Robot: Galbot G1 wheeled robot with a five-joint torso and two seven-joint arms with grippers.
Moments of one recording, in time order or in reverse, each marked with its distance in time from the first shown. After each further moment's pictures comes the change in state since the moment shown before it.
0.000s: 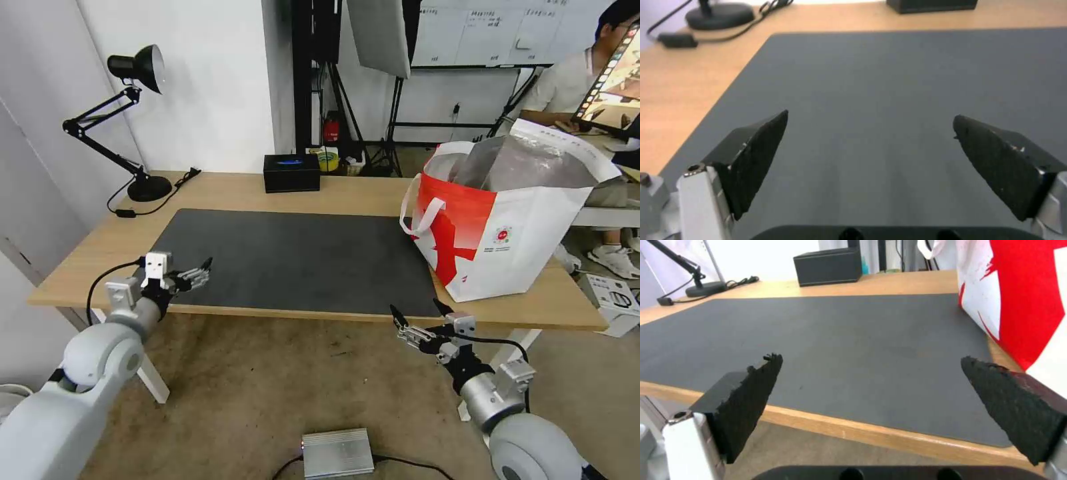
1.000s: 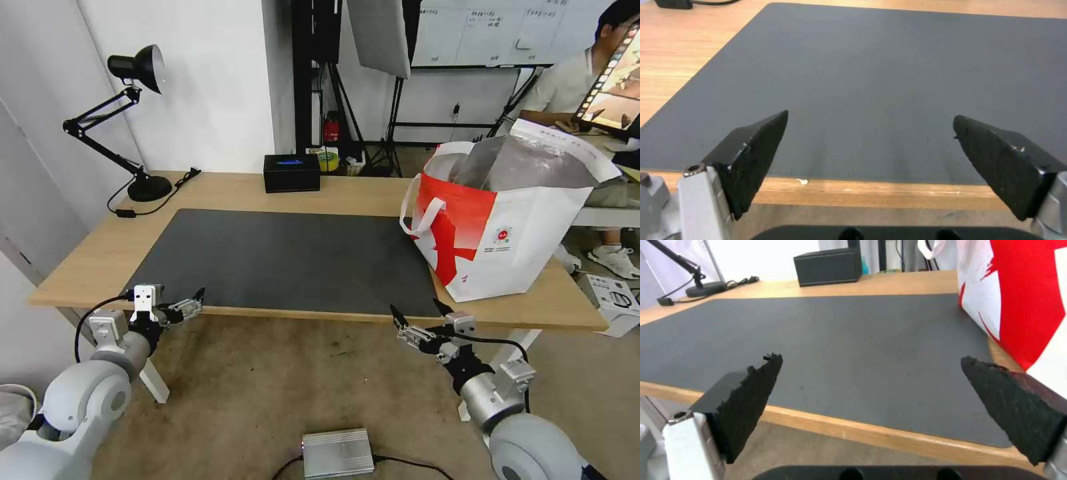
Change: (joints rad) left arm 0.107 -0.048 -0.064 -0.074 -0.037 0.032 -0.005; right arm 0.000 0.000 0.000 0.000 0.000 0.000 0.000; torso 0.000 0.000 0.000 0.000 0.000
